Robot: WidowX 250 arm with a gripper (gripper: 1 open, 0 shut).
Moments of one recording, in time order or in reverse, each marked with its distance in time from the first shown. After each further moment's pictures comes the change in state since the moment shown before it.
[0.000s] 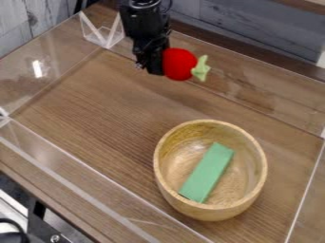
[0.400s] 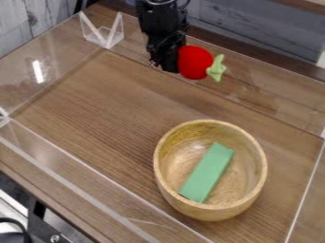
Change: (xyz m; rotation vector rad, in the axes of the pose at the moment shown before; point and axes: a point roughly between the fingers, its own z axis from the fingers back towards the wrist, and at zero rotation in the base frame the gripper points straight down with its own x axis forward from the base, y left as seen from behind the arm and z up) arm -0.018 -0.004 -0.001 -0.006 0.002 -0.076
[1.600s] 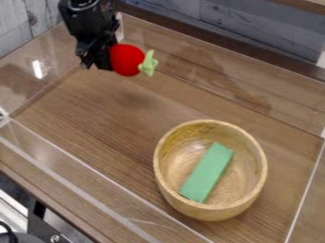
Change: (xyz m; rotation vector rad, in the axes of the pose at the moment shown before) arm 0.106 0.038 0.015 -0.096 -0.053 0.158
